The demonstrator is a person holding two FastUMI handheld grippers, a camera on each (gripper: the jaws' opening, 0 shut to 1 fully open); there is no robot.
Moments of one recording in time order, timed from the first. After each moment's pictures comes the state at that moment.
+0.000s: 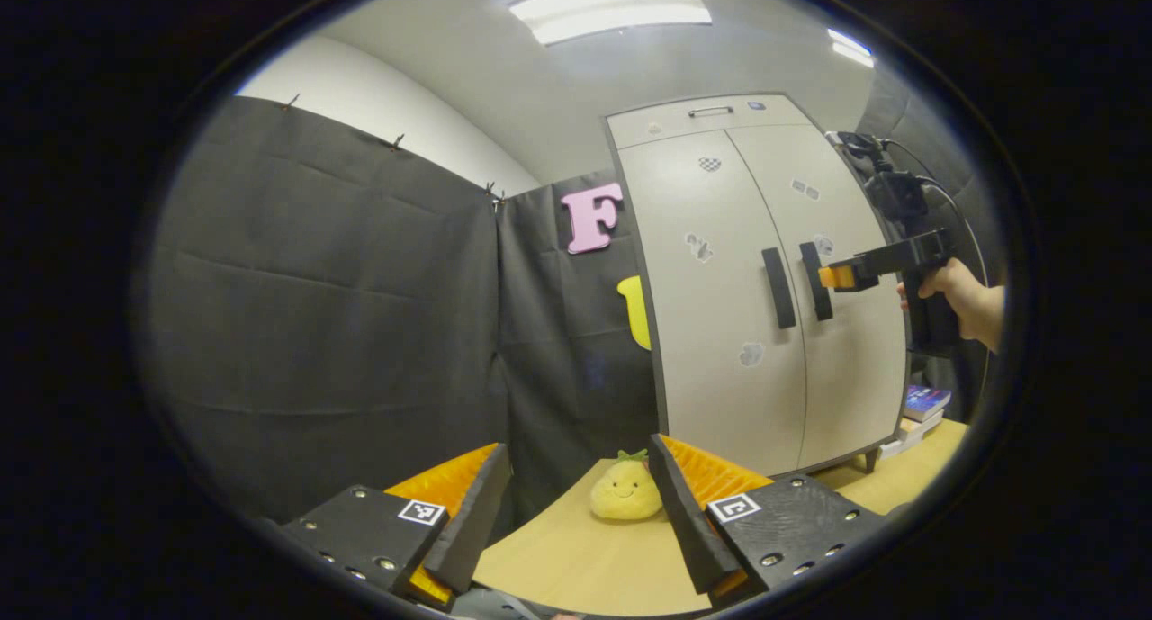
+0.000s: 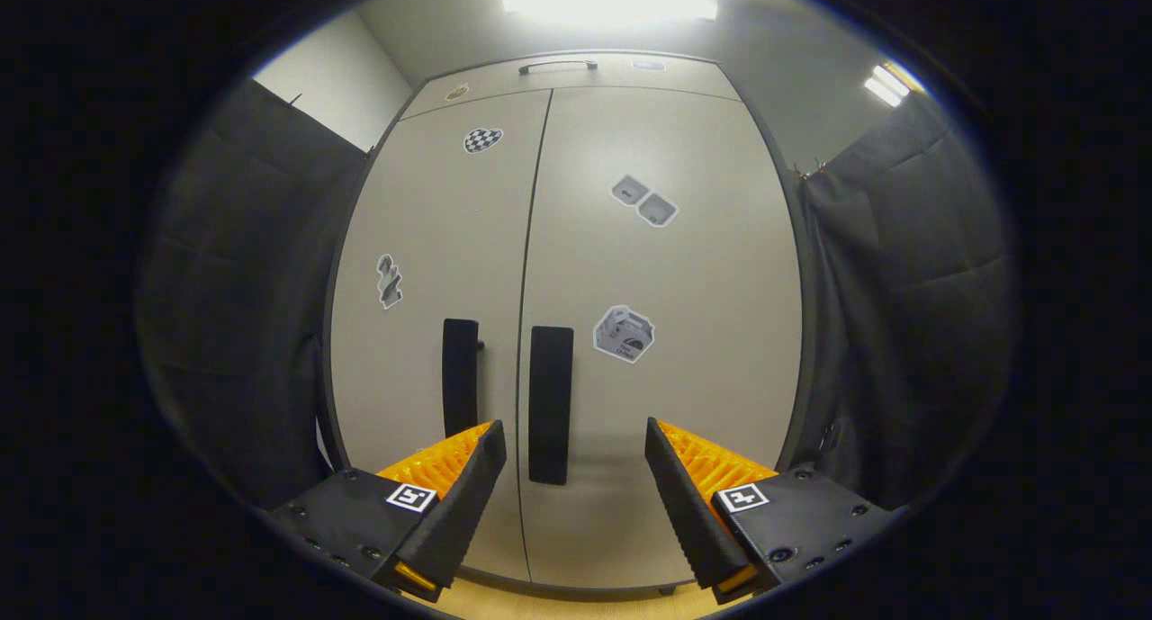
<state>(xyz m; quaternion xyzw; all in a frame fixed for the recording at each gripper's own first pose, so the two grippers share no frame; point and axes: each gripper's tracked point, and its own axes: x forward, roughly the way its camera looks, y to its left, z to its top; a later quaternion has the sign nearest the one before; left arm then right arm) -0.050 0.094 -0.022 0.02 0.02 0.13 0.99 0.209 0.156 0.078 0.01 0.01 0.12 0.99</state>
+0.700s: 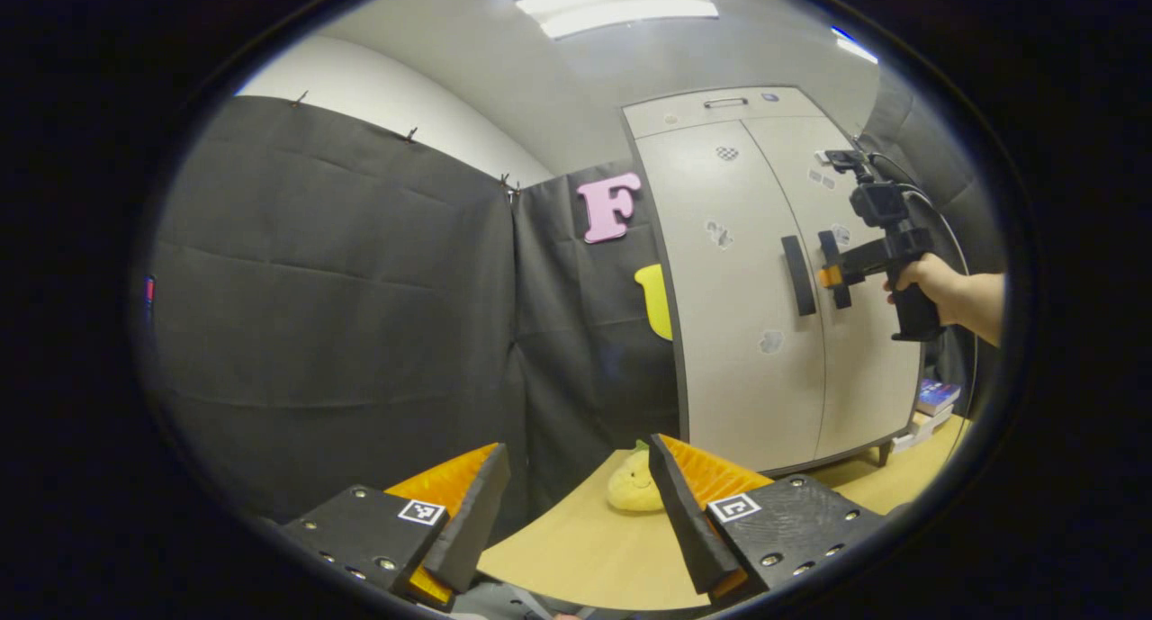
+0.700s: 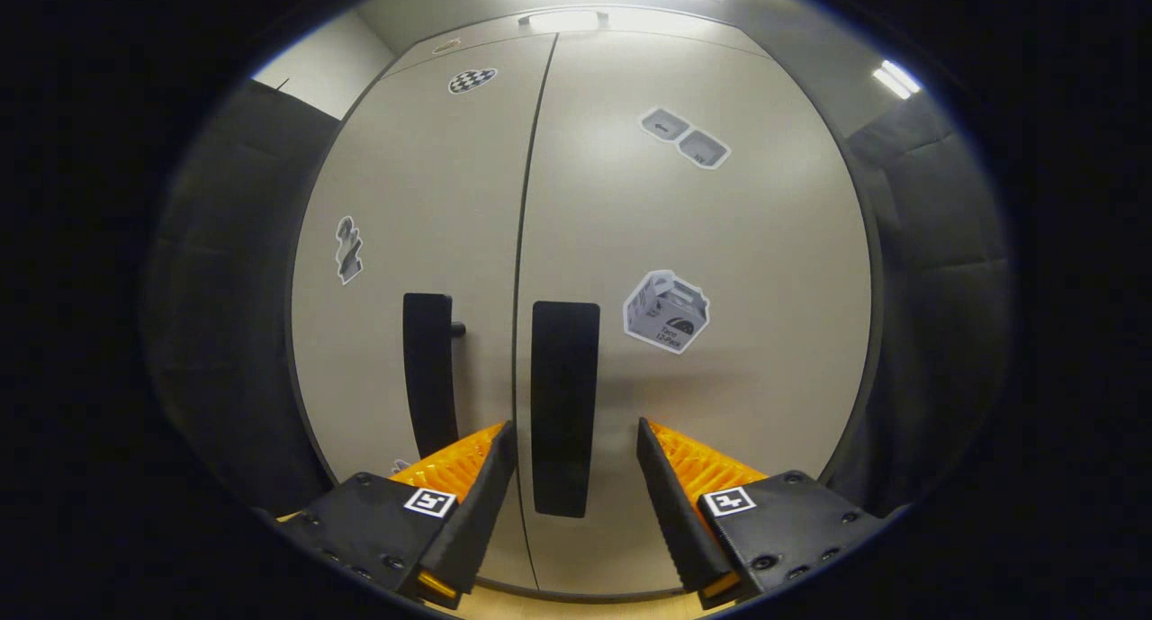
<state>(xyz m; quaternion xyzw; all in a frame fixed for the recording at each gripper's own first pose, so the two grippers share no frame) -0.060 0.113 -0.035 0.02 0.03 0.15 0.99 0.263 0.182 0.059 0.01 0.07 0.12 0.99</state>
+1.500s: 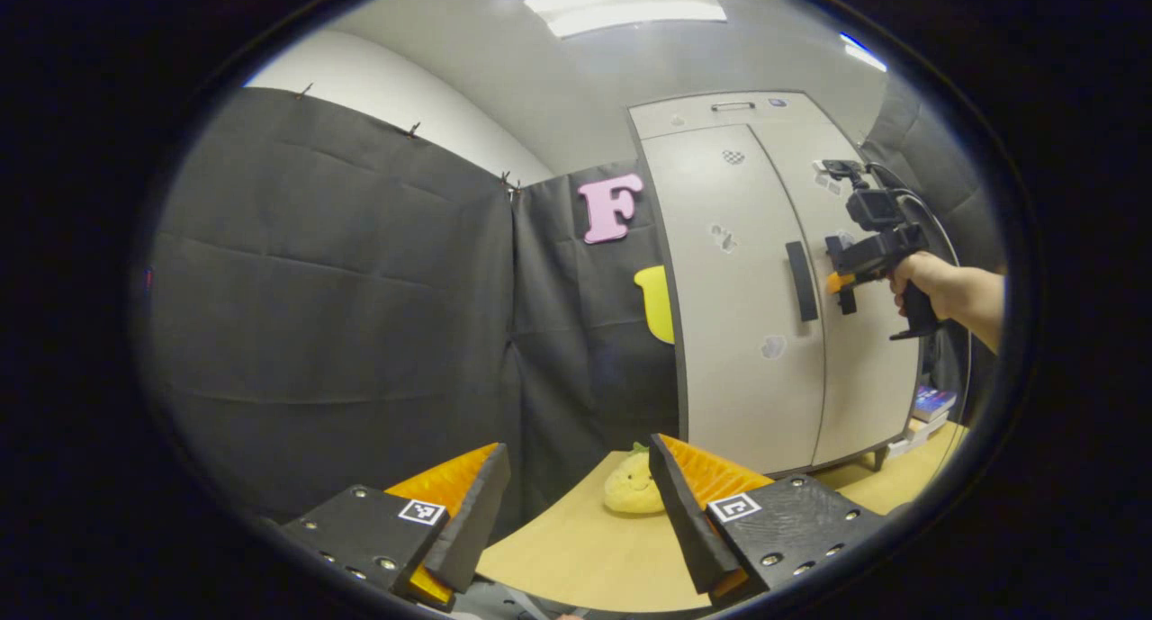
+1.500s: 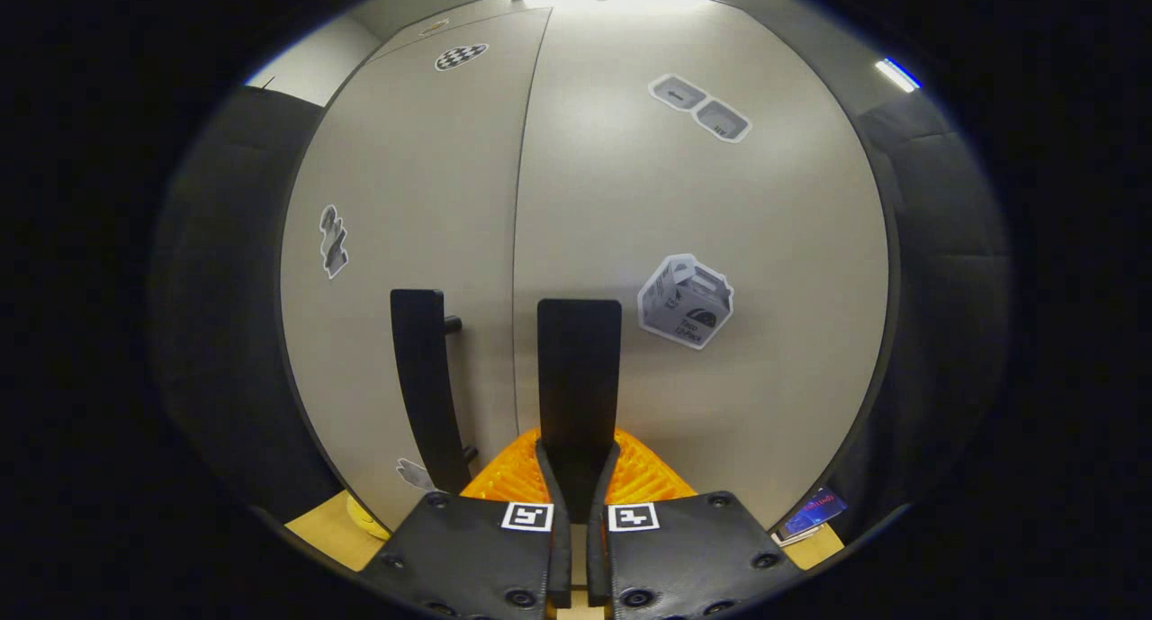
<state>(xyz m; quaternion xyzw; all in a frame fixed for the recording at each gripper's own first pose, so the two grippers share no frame) -0.059 0.118 -0.025 0.01 0.02 0.14 0.99 0.259 0.188 0.056 0.02 0.12 0.13 0.98</state>
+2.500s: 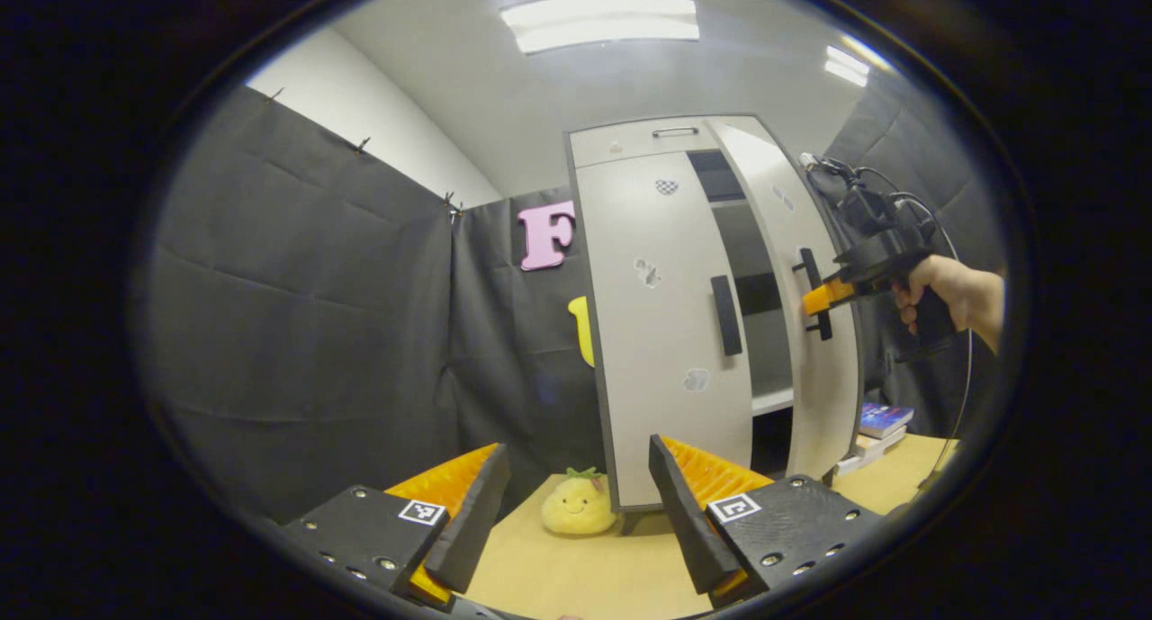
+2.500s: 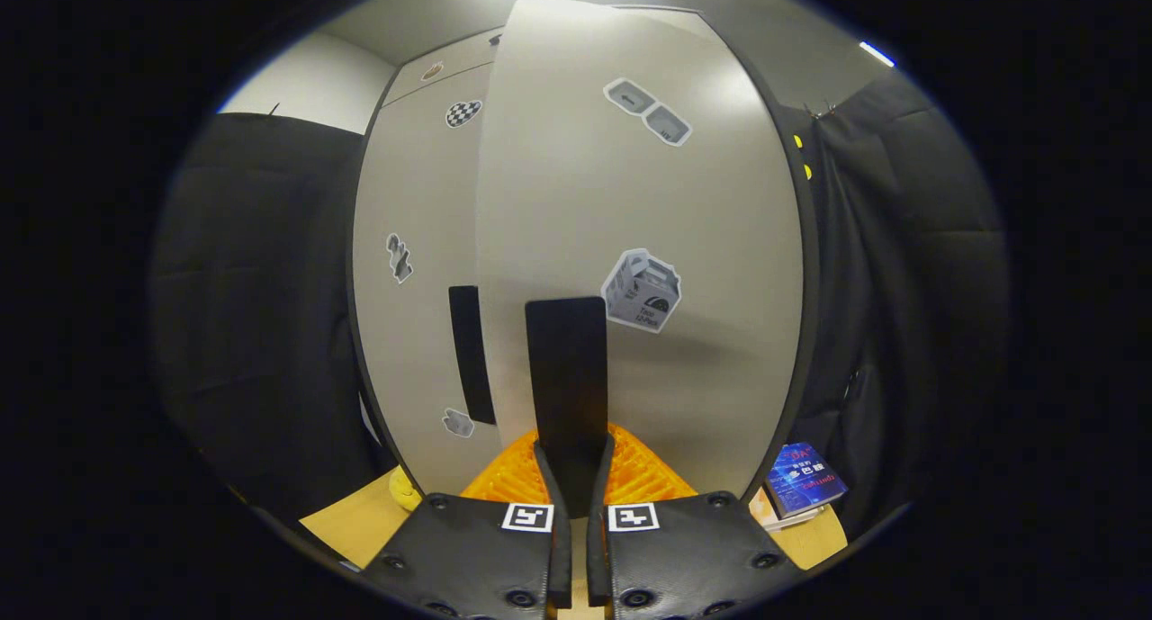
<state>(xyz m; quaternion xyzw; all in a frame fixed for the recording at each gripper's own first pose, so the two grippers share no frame) -0.035 0.044 0.004 0.01 -0.01 0.04 1.00 0.169 0.130 0.066 0.04 0.13 0.18 0.97</state>
